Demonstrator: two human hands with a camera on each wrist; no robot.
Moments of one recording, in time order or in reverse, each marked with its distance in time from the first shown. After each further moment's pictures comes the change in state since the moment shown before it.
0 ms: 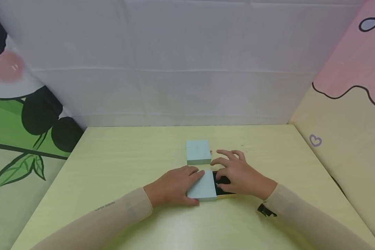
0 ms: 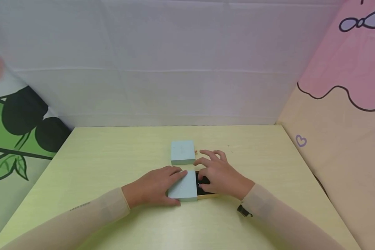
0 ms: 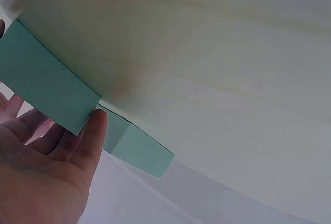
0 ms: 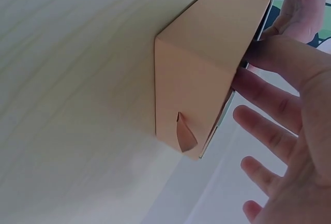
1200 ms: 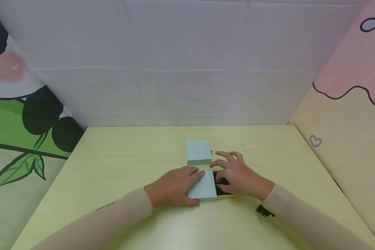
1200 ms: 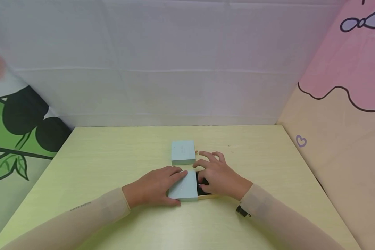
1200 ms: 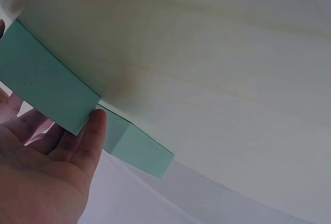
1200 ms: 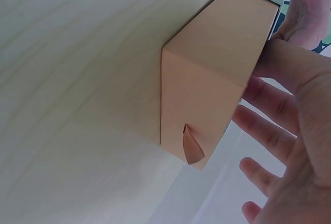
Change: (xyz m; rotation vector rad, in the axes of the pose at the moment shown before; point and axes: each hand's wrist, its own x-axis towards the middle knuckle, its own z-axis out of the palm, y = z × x) left_hand 0.000 0.000 0.000 0.009 0.008 0.009; right_hand 0.003 -0.004 0.003 -0.012 -0.030 -0.004
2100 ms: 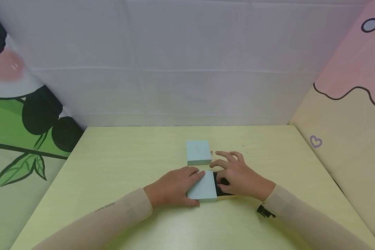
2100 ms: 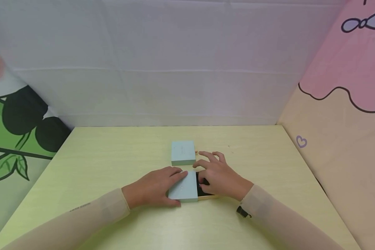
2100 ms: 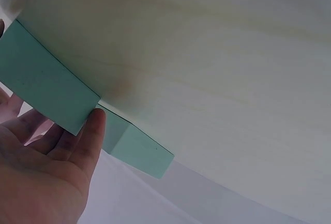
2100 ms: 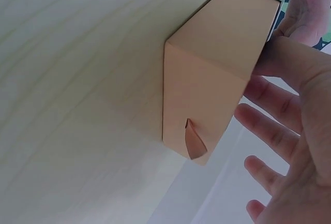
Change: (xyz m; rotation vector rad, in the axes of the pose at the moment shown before) left_hand -0.002 0.000 -0.001 -0.018 -0.004 -0.003; right_hand -0.001 0.000 -0.003 0.013 0.022 -0.010
